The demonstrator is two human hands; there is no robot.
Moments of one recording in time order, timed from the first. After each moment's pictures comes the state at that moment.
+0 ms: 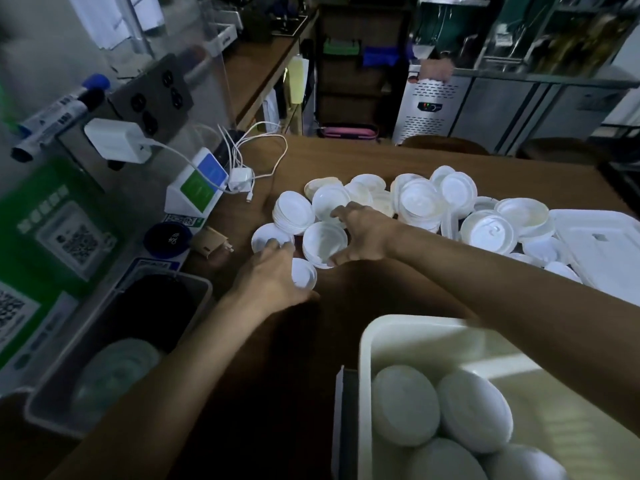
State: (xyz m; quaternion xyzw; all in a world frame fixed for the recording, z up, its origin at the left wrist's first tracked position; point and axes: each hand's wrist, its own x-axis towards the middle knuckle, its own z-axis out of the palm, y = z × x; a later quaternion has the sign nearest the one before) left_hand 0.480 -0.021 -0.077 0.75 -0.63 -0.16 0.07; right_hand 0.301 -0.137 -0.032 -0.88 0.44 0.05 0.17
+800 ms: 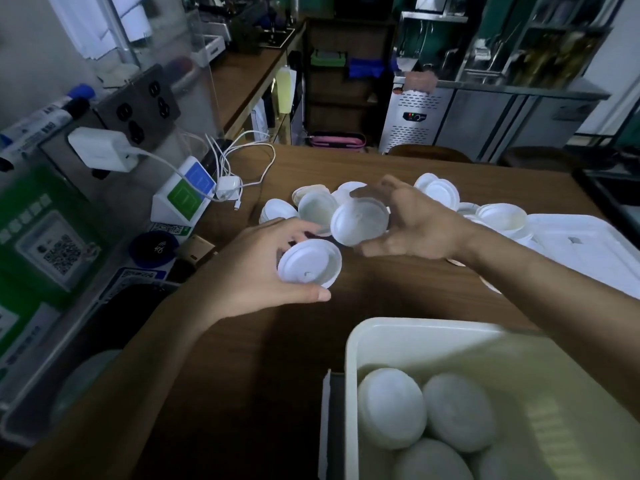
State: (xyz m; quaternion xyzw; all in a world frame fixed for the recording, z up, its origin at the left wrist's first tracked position) left_hand 0.472 0.022 0.020 0.59 -0.72 -0.24 0.25; right_hand 0.234 -0.095 0.045 -0.87 0.43 -0.09 0.23
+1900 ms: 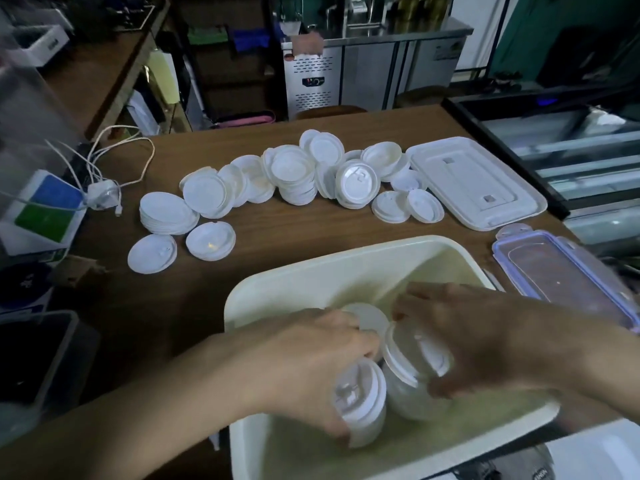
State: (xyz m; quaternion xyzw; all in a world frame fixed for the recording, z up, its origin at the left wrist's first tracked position) left_hand 0.303 0.086 0.022 0.32 -0.90 -0.24 -0.17; right_hand 0.078 0.102 0.041 -0.80 0.52 0.21 0.20
